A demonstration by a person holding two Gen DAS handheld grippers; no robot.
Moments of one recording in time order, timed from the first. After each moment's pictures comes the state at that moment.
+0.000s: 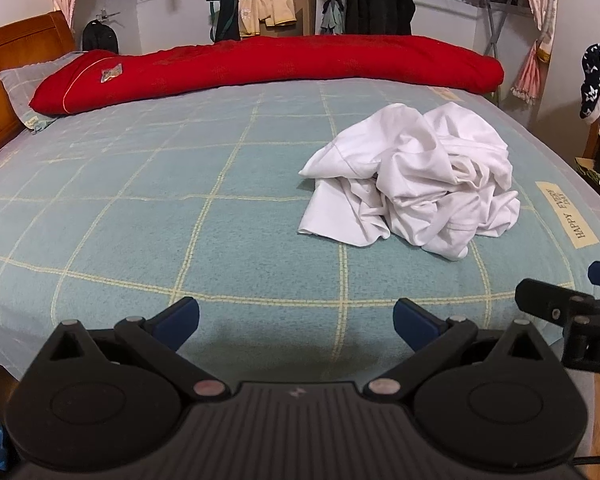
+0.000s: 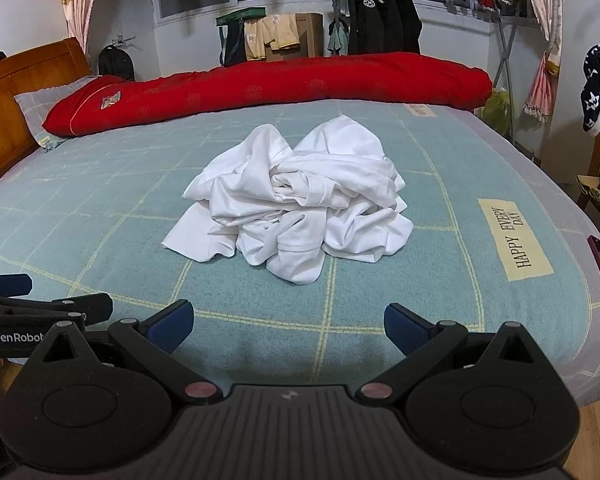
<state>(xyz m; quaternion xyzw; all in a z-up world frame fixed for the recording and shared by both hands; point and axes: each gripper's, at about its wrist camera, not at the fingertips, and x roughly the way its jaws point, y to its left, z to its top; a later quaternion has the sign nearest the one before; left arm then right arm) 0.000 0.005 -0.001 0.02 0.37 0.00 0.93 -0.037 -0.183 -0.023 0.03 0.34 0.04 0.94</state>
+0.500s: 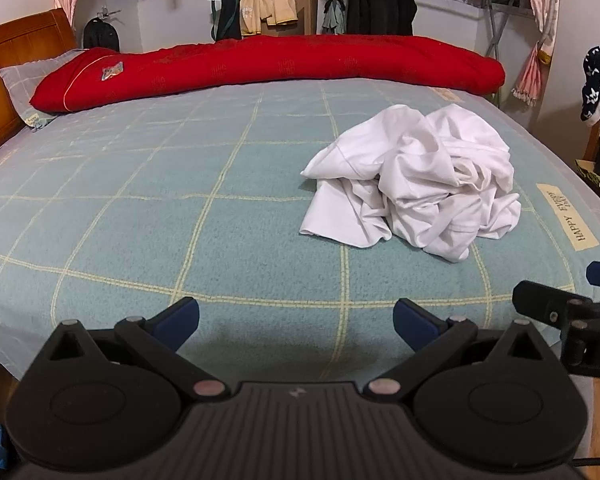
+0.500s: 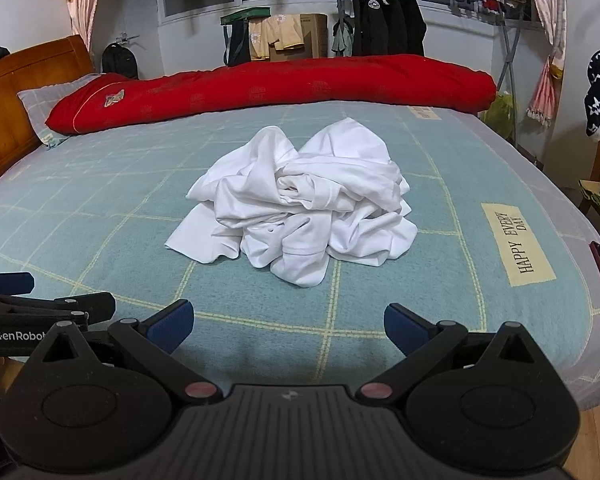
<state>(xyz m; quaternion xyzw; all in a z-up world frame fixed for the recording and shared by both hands) 0.002 0.006 -0.001 0.02 0.37 -0.01 0.93 -0.033 -0.179 -0.024 0.03 0.34 0.04 0.94</state>
